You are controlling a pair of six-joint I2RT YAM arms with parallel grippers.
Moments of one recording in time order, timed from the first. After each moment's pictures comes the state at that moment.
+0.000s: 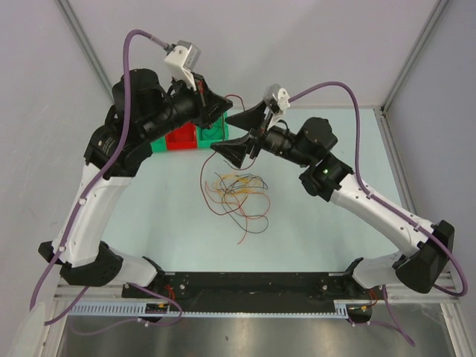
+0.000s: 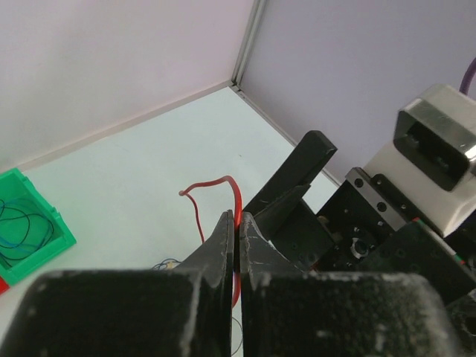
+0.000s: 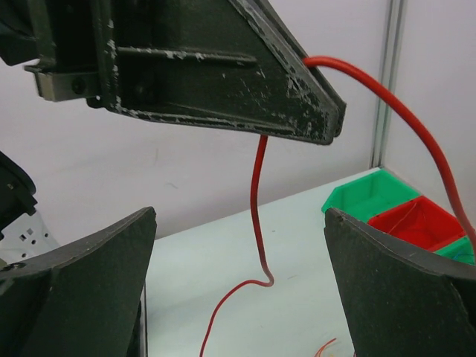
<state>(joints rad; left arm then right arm) -0.64 1.40 2.05 -0.76 0.17 -0.26 0.80 1.35 1.34 0.33 -0.43 0.27</state>
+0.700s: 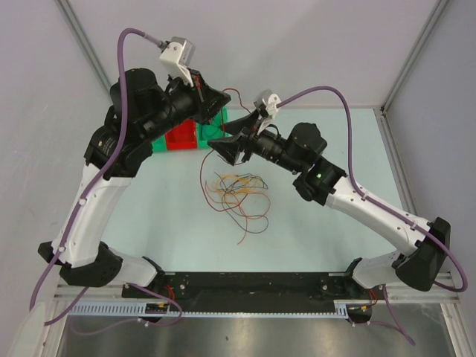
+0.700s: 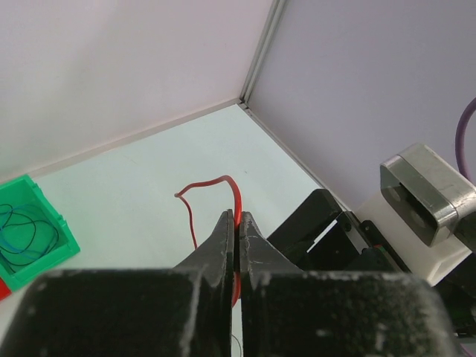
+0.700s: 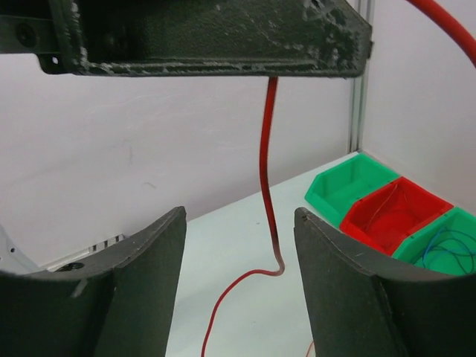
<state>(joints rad) -0.64 1.39 2.04 -0.70 0.12 -0.28 0.88 1.37 1.34 0.29 -0.27 0.23</state>
